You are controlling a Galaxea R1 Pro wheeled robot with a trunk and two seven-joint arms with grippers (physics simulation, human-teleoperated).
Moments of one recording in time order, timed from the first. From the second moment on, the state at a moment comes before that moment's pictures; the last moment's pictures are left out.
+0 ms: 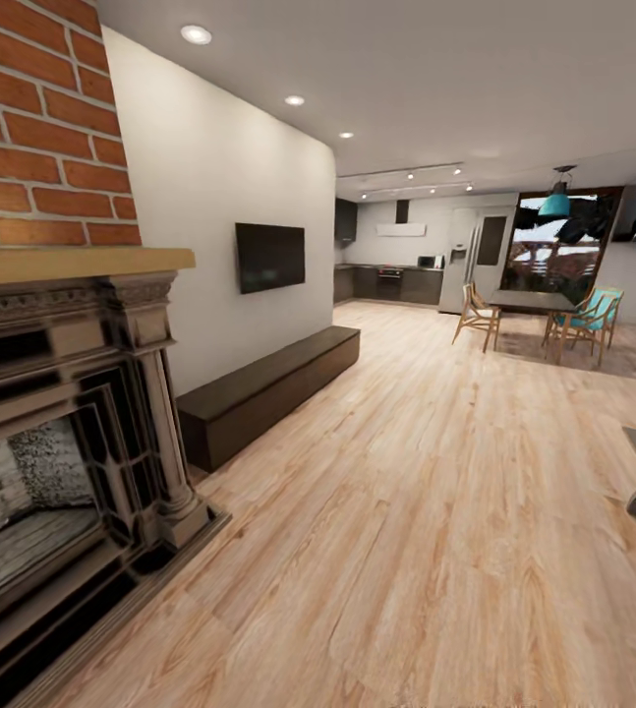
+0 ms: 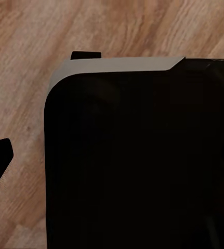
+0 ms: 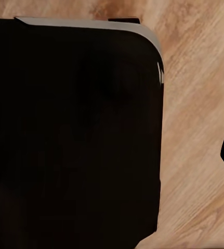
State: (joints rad) left arm 0.00 -0.02 0.01 -0.07 0.03 -0.06 0.00; right arm 0.00 0.00 -0.01 0.00 -0.01 -0.05 0.00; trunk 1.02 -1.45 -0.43
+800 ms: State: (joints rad) left arm 0.00 -0.02 0.01 -0.07 0.03 -0.06 0.00; right arm 0.00 0.00 -0.01 0.00 -0.01 -0.05 0.00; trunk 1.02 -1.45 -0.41
